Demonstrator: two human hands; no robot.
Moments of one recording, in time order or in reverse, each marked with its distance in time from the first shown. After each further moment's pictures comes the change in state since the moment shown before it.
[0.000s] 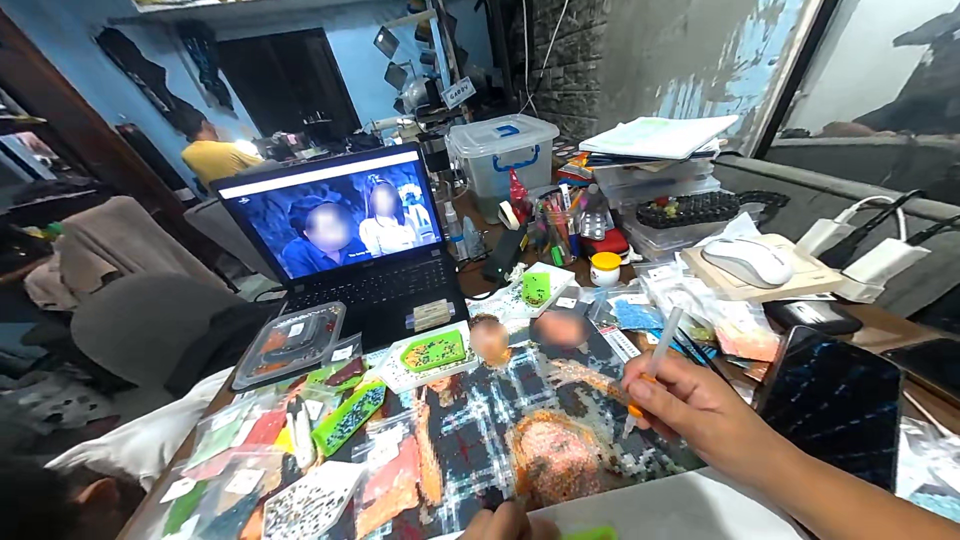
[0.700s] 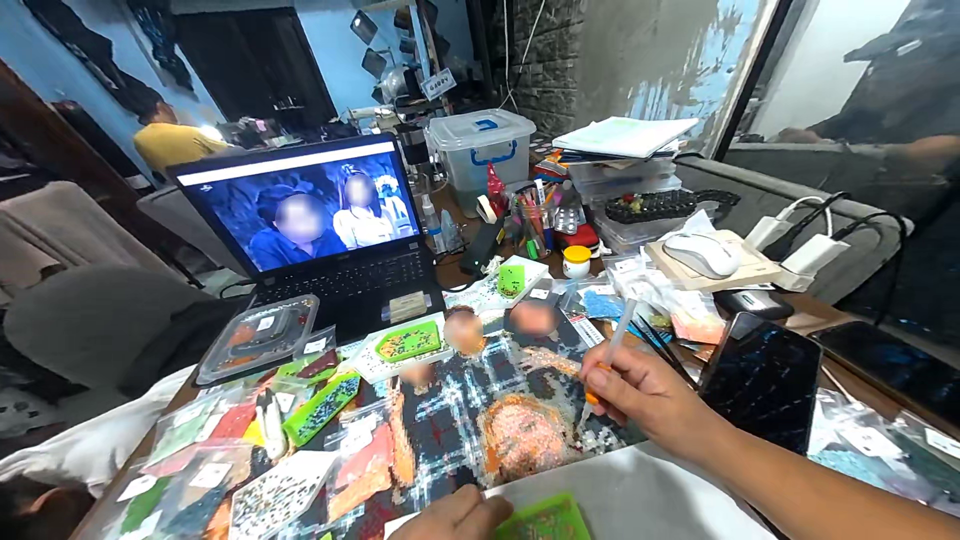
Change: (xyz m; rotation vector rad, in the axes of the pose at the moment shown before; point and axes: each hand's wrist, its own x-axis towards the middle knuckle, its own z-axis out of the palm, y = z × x) left_hand -0.003 -0.003 -0.011 -0.015 -0.024 0.044; right_hand -0.003 -0.008 0.004 0.016 -0.070 -0.011
